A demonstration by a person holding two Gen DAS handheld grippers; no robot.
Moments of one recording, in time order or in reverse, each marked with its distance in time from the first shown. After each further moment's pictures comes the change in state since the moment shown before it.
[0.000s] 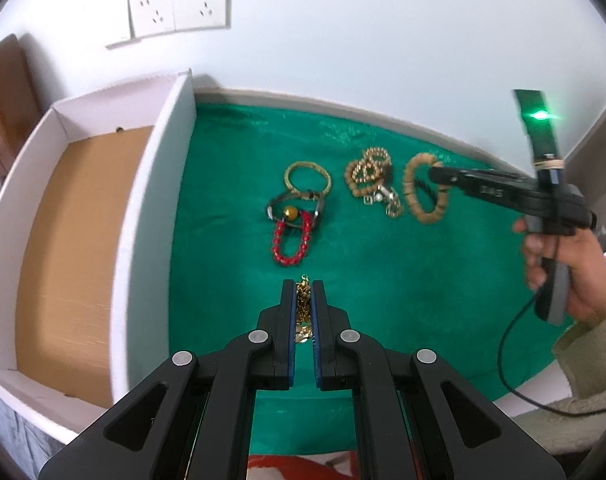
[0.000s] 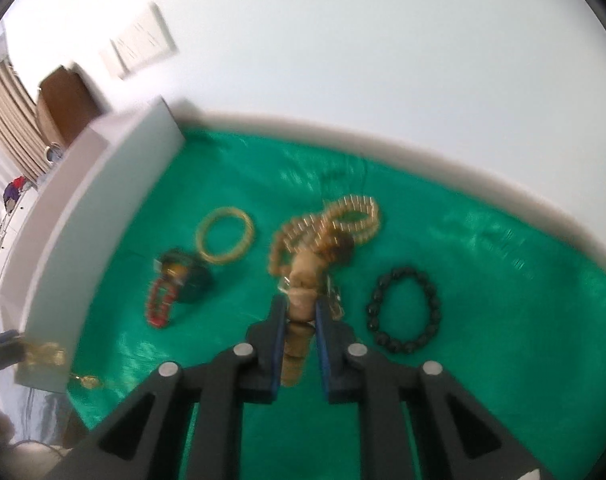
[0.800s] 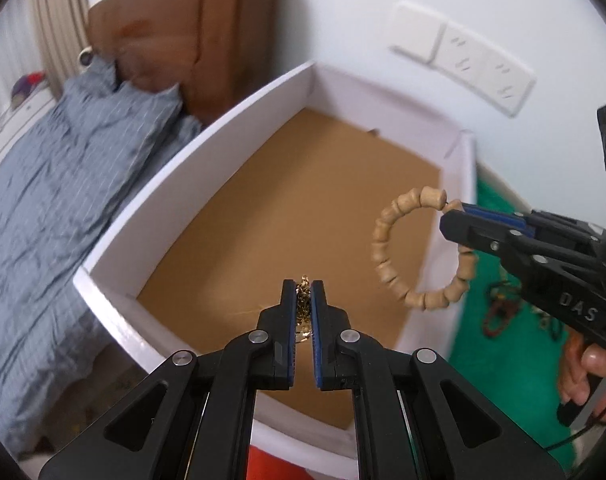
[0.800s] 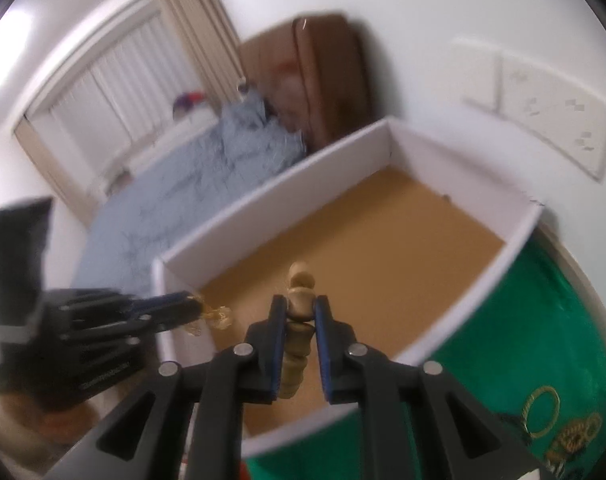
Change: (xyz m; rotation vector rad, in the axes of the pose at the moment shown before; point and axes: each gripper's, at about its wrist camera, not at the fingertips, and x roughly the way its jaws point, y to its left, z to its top) left arm -0.055 0.218 -0.051 -0.514 -0.075 0.381; right arm 0.038 0.348 0.066 -0.530 0.056 0.491
